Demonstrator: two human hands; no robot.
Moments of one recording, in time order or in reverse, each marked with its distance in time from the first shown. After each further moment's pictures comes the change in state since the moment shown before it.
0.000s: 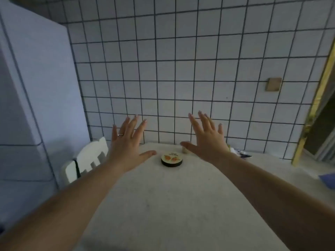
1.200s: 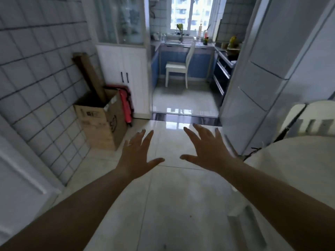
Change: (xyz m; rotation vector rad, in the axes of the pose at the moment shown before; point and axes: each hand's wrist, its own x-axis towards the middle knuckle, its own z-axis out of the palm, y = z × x) left_hand -0.599 0.107 -0.134 0.337 -0.101 -1.400; right_hand -0.329 -0.330 0.015 0.356 -0.312 -1.508
